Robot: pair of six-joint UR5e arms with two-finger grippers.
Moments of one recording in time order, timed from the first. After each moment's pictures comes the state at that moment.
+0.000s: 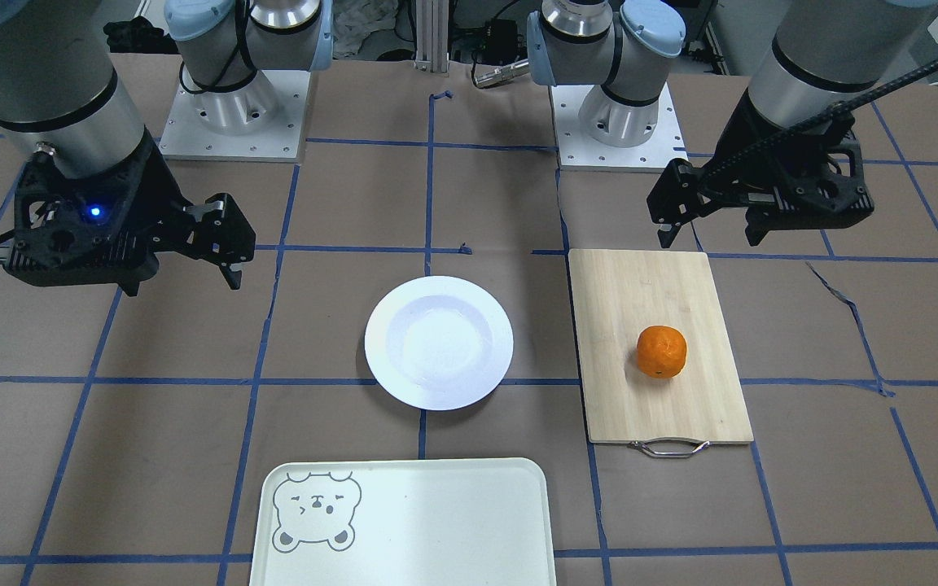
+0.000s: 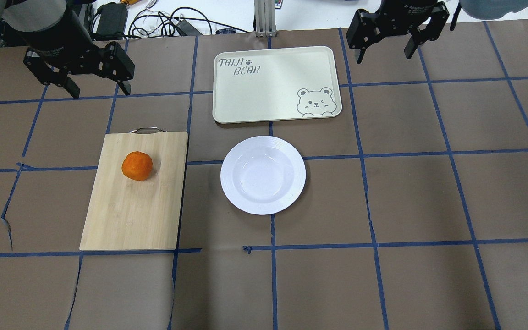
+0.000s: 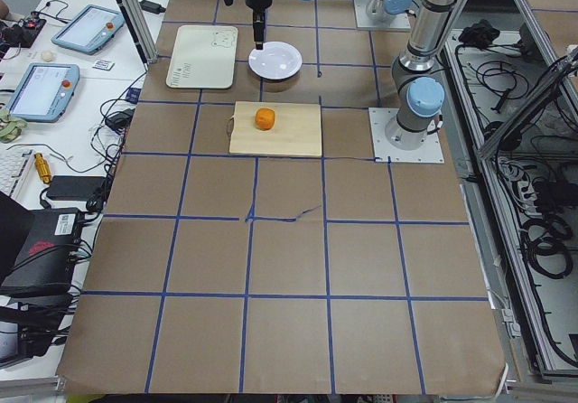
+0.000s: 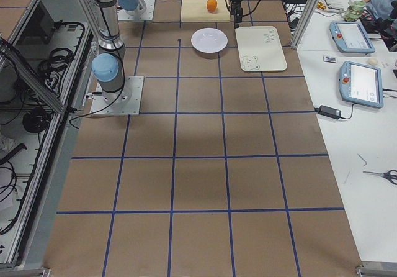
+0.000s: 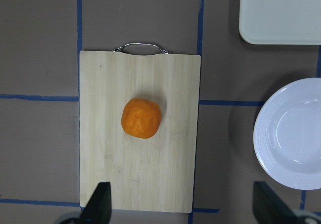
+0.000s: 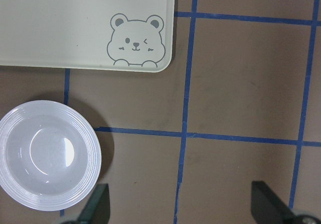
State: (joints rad) left arm -1.50 -1.63 -1.47 -1.58 1.60 0.04; right arm 1.60 -1.37 1.34 -1.60 -1.55 -0.06
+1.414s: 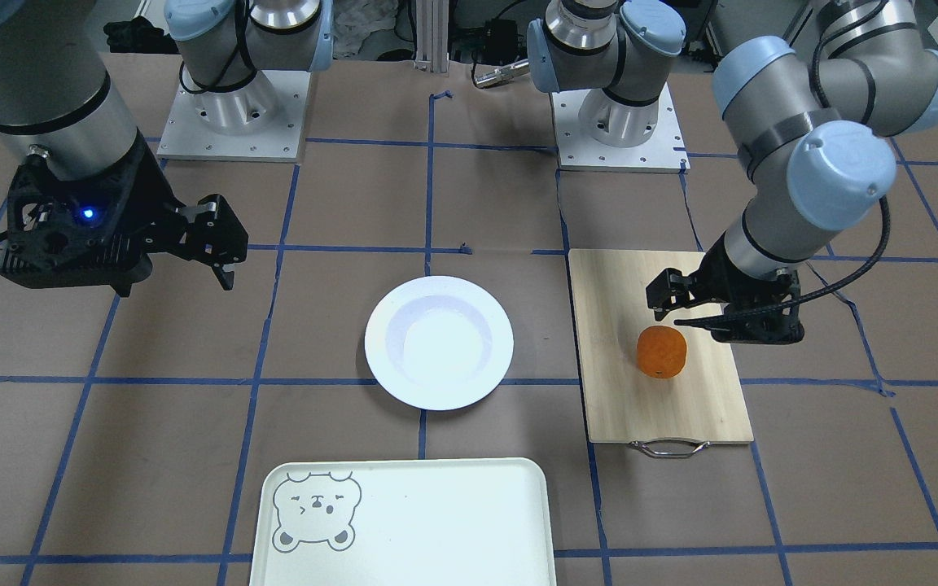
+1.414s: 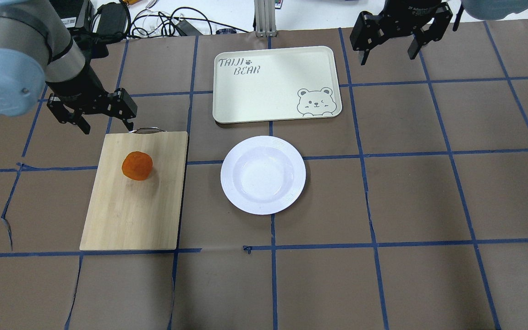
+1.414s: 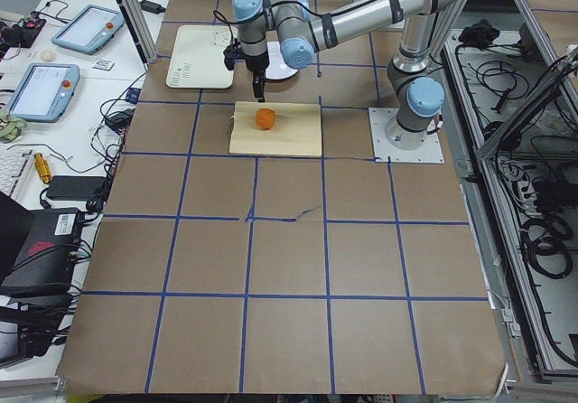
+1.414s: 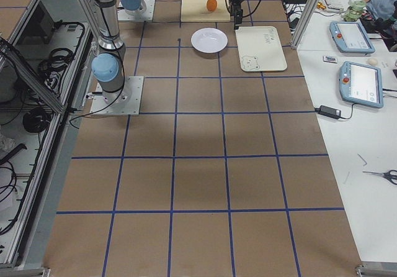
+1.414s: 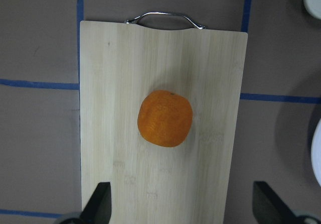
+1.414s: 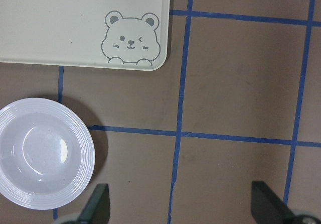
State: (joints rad) left arm -1.39 -1.75 -1.80 -1.25 1.61 0.24; right arm 1.59 -1.37 1.34 -1.60 -1.56 -0.07
